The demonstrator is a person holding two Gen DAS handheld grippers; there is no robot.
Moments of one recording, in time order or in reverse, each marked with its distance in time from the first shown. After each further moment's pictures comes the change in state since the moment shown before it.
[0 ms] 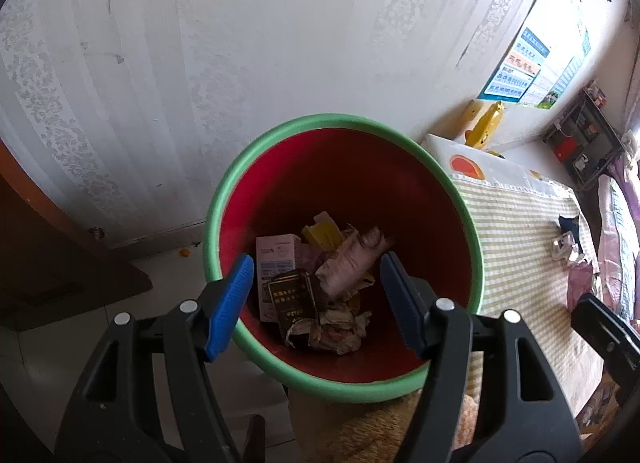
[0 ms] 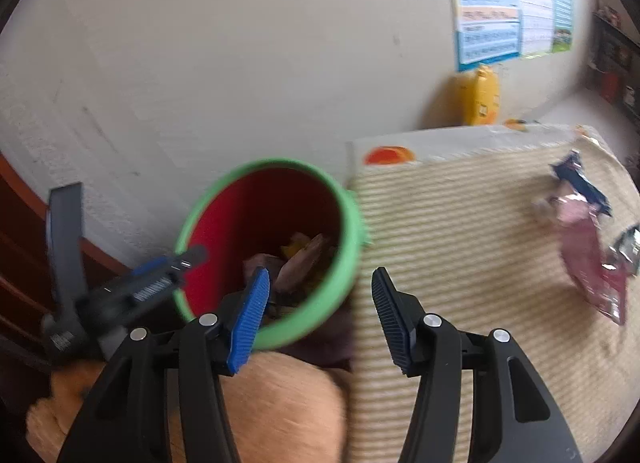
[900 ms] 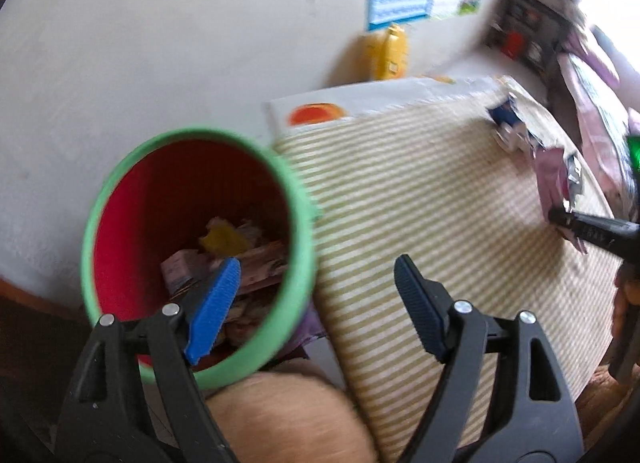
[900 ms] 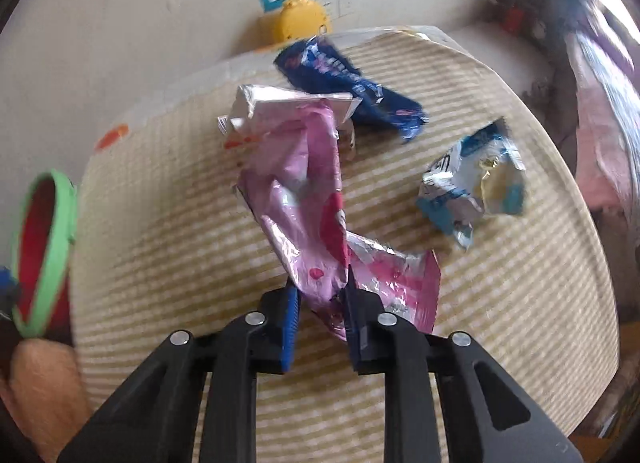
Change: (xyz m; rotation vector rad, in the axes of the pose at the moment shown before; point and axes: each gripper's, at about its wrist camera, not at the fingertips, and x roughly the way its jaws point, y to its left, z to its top) left arm 0.016 -0.182 -0.041 0.430 0.055 -0.024; right arm 0.005 -0.234 -0.020 0.285 0.122 -0.228
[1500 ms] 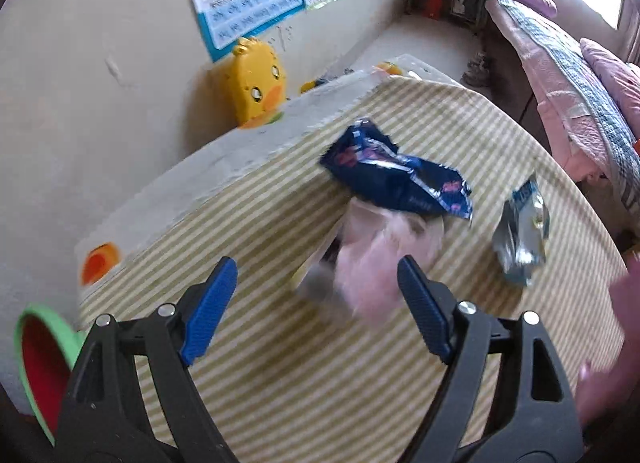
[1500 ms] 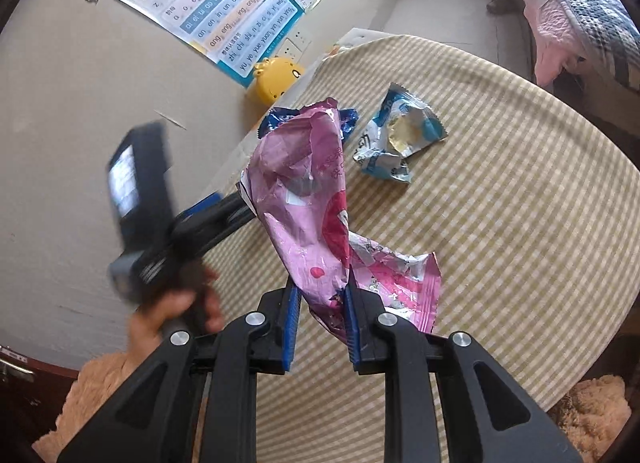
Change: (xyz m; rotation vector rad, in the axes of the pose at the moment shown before) left arm 0.096 -0.194 0.111 0.272 -0.008 -0.111; right arm -0.083 -0.065 -0.037 0.374 -0.068 0.301
